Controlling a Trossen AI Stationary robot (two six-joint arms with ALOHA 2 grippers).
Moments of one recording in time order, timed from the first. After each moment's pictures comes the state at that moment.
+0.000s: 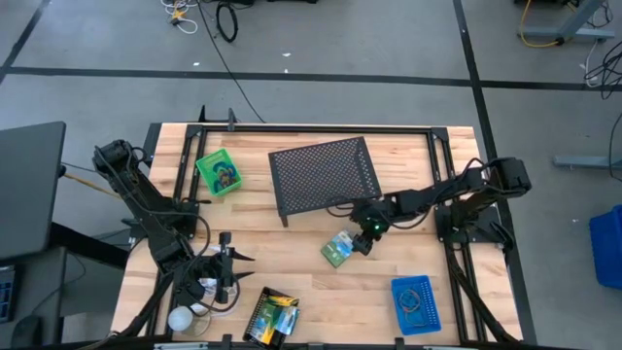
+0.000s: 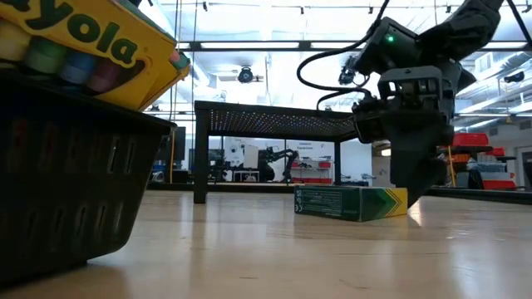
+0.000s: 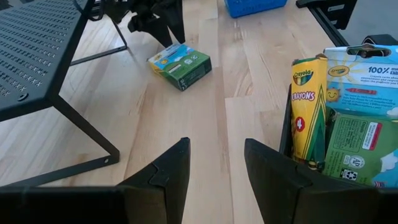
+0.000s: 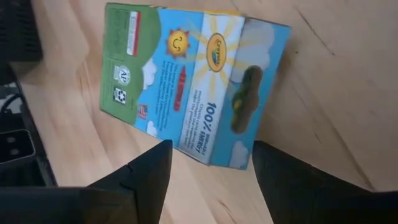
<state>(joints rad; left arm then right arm) -0.98 1.31 0.66 -0.20 -0.93 -0.54 0.06 1.56 0.65 -0.11 -0.35 0.79</state>
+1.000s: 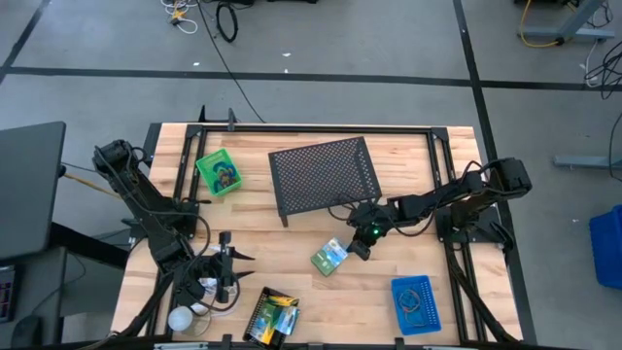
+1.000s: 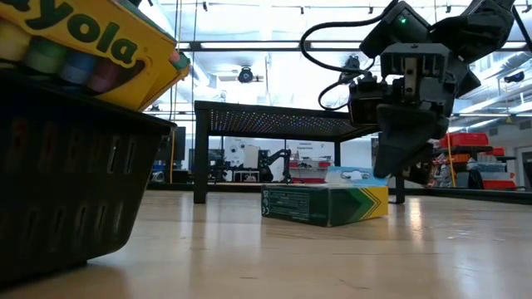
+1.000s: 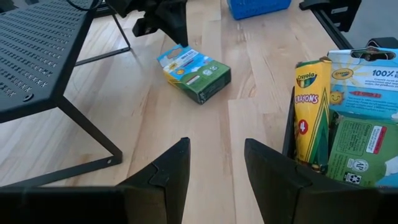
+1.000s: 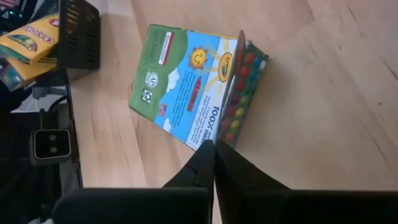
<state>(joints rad) -0.98 1.31 0.66 -0.20 -0.94 -0.54 0.11 1.56 0.61 0.14 -0.33 0.77</state>
